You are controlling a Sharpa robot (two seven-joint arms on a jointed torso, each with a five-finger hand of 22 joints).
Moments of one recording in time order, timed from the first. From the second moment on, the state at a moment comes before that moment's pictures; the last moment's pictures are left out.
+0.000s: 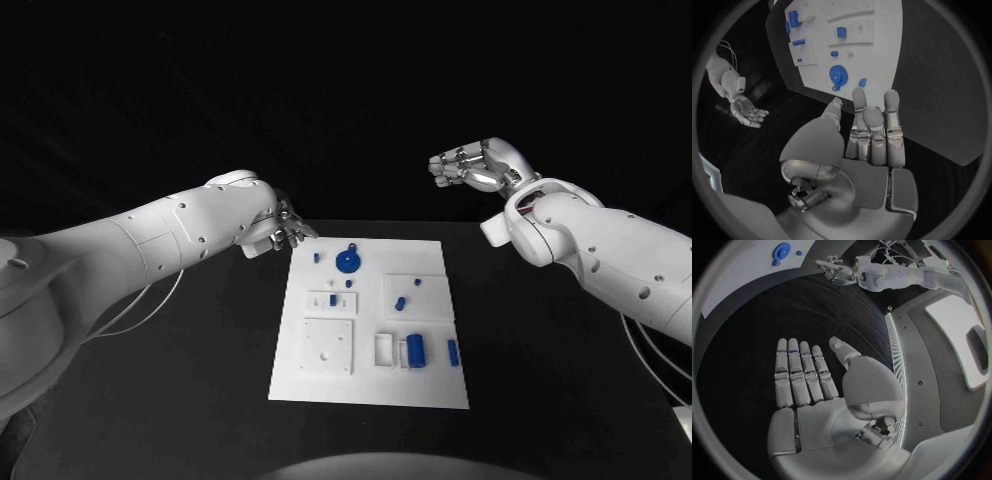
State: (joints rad) left arm 1.32 -0.41 -0.14 0.82 -0.94 0.07 -0.48; left_hand 1.12 0.05 -0.06 0.01 0.25 1.13 0.05 0.06 0.26 1.47 -0.03 0.27 0.42 1.29 -0.10 1.23 0.53 0.02 1.22 -0.12 0.40 1.31; right arm 1.05 -0.68 0.33 1.16 -0.92 -0.28 0.21; right_hand 1.12 0.01 0.32 -0.15 0.22 1.02 0.15 0.06 0.06 1.10 0.14 0.06 0.06 1.12 0.14 0.07 0.06 0.11 1.01 0.15 0.08 0.07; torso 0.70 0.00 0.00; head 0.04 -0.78
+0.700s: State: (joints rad) left arm 1.31 -0.34 -0.15 0.67 -0.97 0.19 -0.43; left_hand 1.09 0.03 -0.07 0.05 0.22 1.13 0.06 0.06 0.26 1.47 -0.03 0.32 0.43 1.30 -0.10 1.25 0.55 0.02 1.22 -0.12 0.41 1.31; right arm 1.05 -0.70 0.33 1.20 -0.91 -0.28 0.21; right_hand 1.12 0.01 0.32 -0.15 0.23 1.02 0.15 0.06 0.06 1.10 0.14 0.06 0.06 1.12 0.14 0.07 0.06 0.11 1.01 0.15 0.08 0.07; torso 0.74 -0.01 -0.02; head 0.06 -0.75
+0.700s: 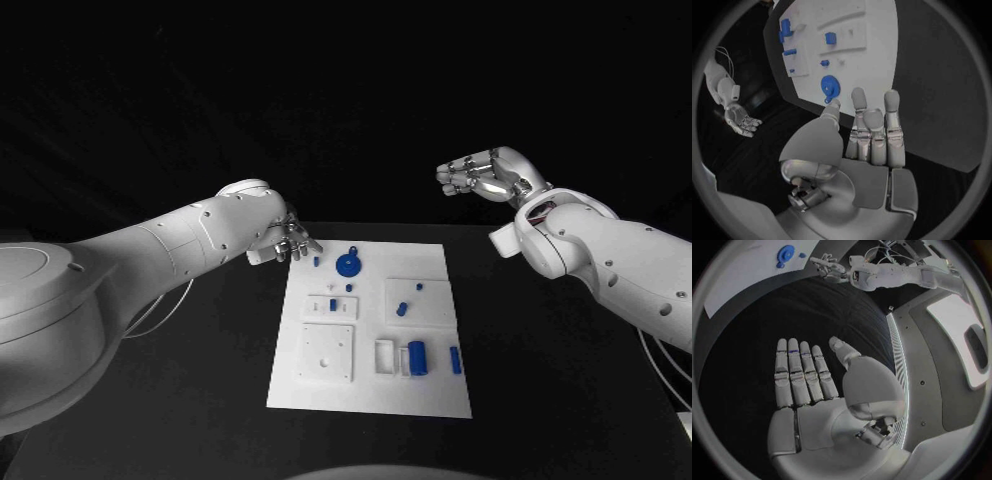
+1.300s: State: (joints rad) left arm 1.27 -0.31 -0.16 0.62 -0.98 0.20 -0.41; left_hand 1.06 0.01 -0.04 0.09 0.17 1.12 0.06 0.06 0.27 1.47 -0.03 0.33 0.43 1.30 -0.10 1.25 0.55 0.02 1.22 -0.12 0.41 1.31; right arm 1.05 -0.70 0.33 1.21 -0.91 -0.29 0.20; right_hand 1.13 0.01 0.32 -0.15 0.23 1.02 0.15 0.06 0.06 1.10 0.14 0.06 0.06 1.12 0.14 0.07 0.06 0.11 1.01 0.15 0.08 0.07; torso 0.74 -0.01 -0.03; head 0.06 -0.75
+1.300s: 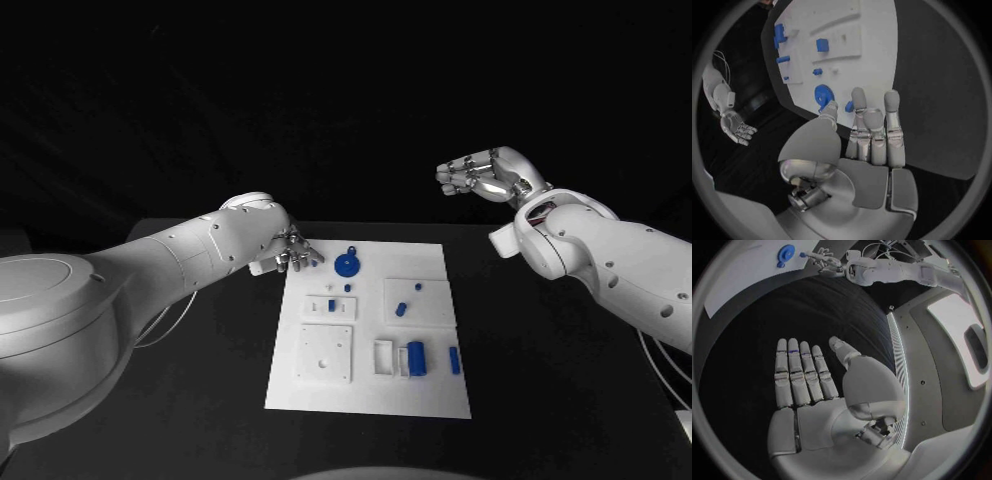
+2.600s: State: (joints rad) left arm 1.27 -0.30 -0.15 0.58 -0.96 0.18 -0.38; left_hand 1.14 0.10 -0.04 0.02 0.19 1.13 0.05 0.06 0.27 1.47 -0.03 0.33 0.42 1.30 -0.10 1.25 0.55 0.02 1.22 -0.12 0.41 1.31; right arm 1.05 -0.68 0.33 1.20 -0.91 -0.30 0.20; right_hand 1.13 0.01 0.32 -0.15 0.23 1.02 0.15 0.06 0.06 1.10 0.14 0.06 0.06 1.12 0.14 0.07 0.06 0.11 1.01 0.15 0.08 0.07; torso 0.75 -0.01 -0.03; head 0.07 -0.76
